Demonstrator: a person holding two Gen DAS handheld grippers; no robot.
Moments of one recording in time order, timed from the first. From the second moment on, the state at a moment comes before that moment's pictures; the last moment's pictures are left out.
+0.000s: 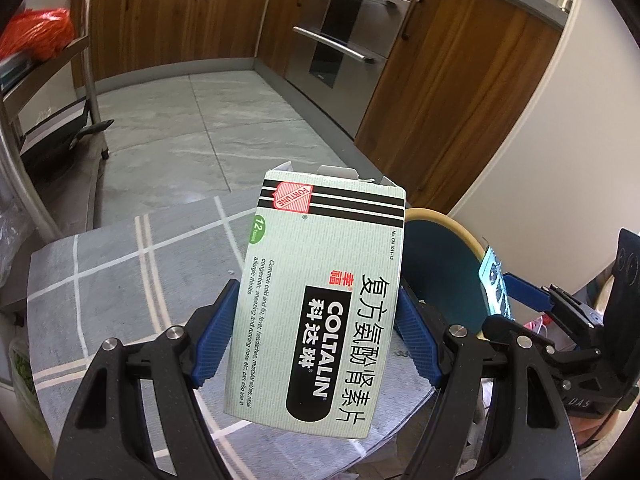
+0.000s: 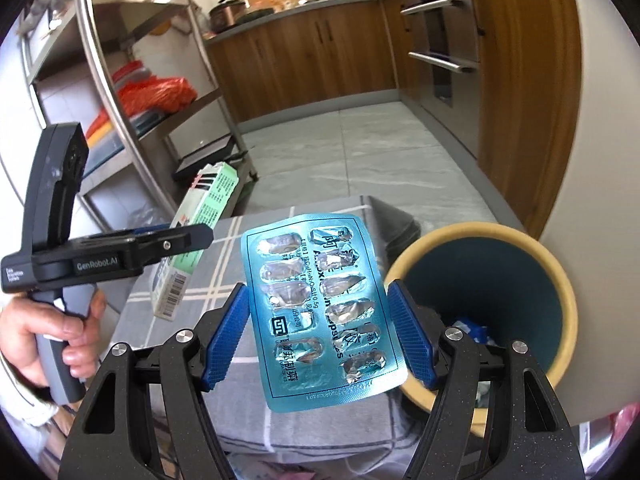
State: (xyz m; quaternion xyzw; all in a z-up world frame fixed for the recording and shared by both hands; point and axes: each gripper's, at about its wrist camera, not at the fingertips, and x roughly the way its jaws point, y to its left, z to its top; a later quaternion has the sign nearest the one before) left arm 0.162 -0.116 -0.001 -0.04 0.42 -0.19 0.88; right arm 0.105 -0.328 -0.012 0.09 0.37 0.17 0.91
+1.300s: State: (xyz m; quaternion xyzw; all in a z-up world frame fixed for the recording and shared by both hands) left arm 0.210 -0.313 -0.059 0.00 0.45 -0.30 0.84; right arm 0.077 -0.484 -0.050 0.21 0.35 0.03 0.91
